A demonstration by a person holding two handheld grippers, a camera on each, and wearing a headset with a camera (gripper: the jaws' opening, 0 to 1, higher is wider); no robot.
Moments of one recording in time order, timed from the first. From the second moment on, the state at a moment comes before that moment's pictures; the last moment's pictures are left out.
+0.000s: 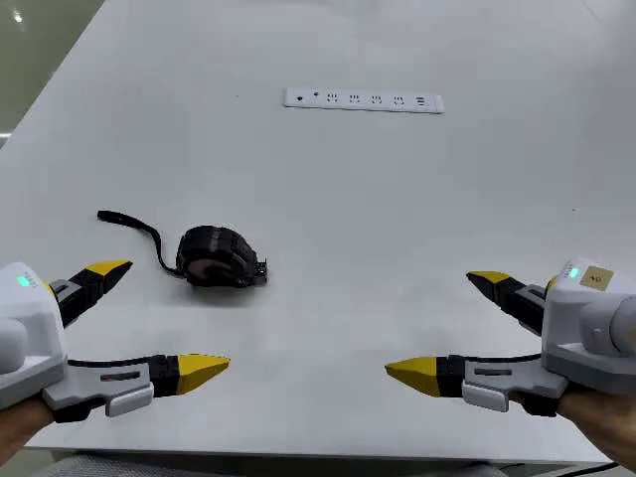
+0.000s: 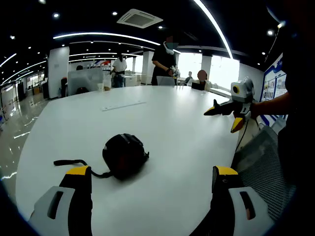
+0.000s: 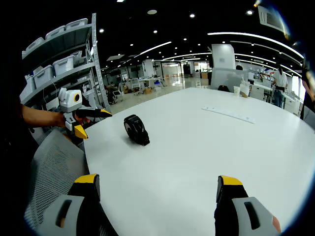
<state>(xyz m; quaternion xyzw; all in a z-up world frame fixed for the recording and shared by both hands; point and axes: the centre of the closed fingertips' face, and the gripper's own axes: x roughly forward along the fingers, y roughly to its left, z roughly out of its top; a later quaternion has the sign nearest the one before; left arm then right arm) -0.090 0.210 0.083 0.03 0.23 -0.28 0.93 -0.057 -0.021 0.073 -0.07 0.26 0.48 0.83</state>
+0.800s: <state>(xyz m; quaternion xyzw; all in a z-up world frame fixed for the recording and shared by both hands) -0.089 0.212 0.086 0.03 0.23 -0.29 0.93 -0.053 -0.027 0.076 -0.08 0.25 0.47 0.84</state>
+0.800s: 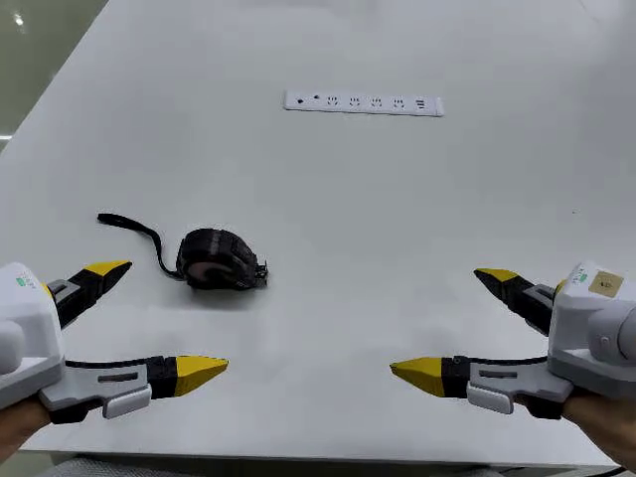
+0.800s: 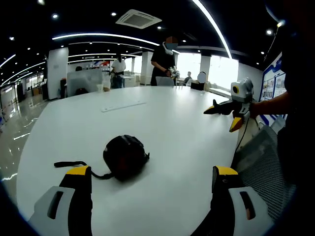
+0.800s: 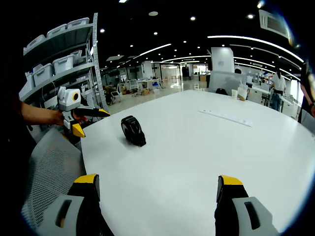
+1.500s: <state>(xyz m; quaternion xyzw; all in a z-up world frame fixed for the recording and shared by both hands) -0.072 0.215 0.086 0.05 0.23 -0.31 0.92 -0.044 -0.021 0.073 -0.10 0.24 0.49 0.83</state>
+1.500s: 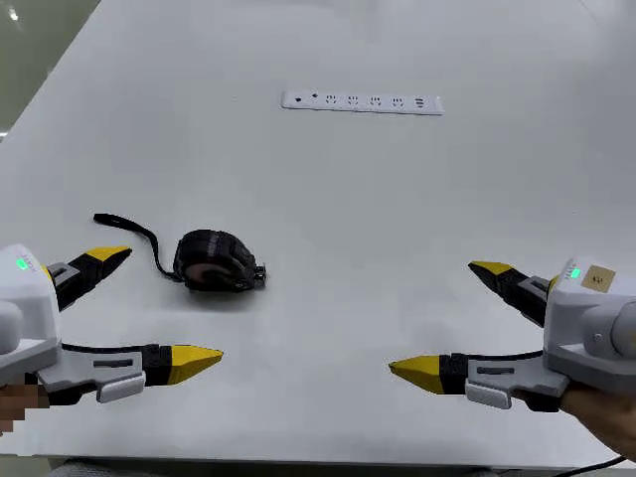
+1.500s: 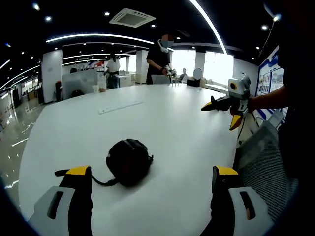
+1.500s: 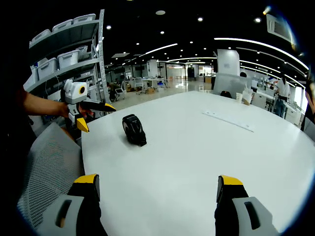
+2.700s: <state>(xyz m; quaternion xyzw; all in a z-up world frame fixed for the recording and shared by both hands) -0.038 0.218 0.072 0.14 0.26 -0.39 0.87 -0.013 0.011 0.053 -0.17 0.23 0.57 0.76</state>
